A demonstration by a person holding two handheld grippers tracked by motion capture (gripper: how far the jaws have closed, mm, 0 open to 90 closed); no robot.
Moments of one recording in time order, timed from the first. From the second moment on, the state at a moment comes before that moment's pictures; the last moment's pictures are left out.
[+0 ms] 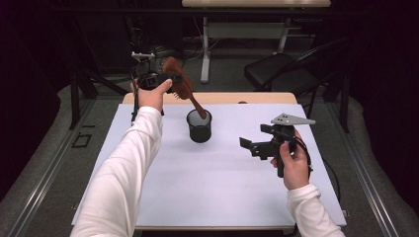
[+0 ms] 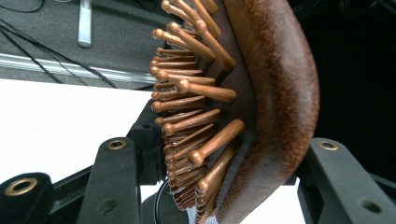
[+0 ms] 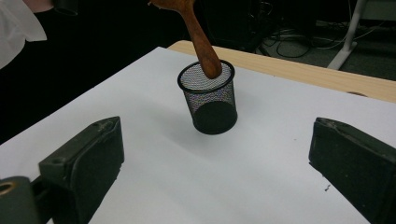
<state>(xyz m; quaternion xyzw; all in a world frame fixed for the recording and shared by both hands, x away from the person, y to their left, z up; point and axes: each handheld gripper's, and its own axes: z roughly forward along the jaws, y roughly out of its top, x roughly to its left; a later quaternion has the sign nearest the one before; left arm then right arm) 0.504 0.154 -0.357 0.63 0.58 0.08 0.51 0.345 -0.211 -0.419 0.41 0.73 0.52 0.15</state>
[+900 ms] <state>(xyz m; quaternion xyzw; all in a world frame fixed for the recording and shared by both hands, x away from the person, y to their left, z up) 0.512 0.149 -0.385 0.63 0.59 0.08 0.50 0.344 -0.224 -0.418 0.42 0.72 0.53 0.16</state>
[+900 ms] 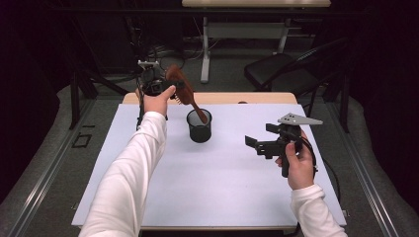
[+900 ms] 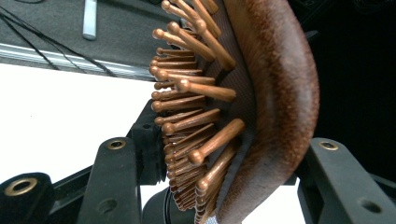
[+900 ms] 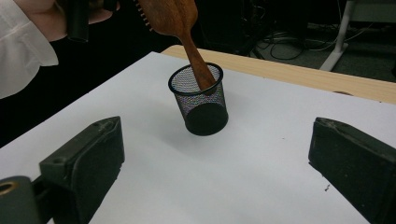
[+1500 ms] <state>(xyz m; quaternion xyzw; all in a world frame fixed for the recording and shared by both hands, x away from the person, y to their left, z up) 0.512 0.147 -0.402 0.63 0.59 0.07 0.49 0.345 -0.218 -0.421 0.42 0.73 0.52 0.16</state>
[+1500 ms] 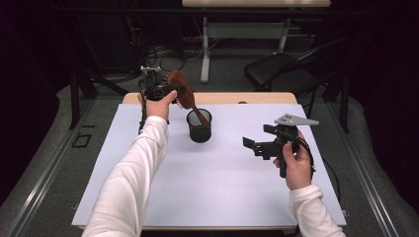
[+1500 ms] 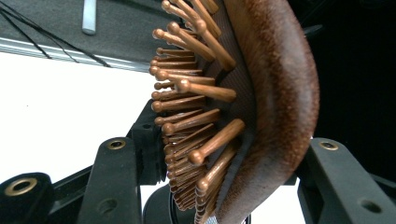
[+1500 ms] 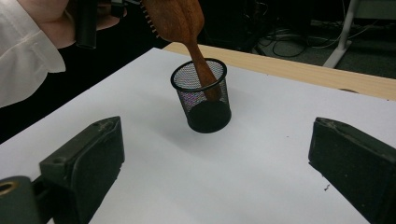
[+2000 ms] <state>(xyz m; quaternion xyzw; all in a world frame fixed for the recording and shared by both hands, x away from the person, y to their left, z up) 0.511 0.146 -0.419 0.63 0.60 0.07 0.49 0.346 -0.214 -0.423 0.41 0.73 0.52 0.15</state>
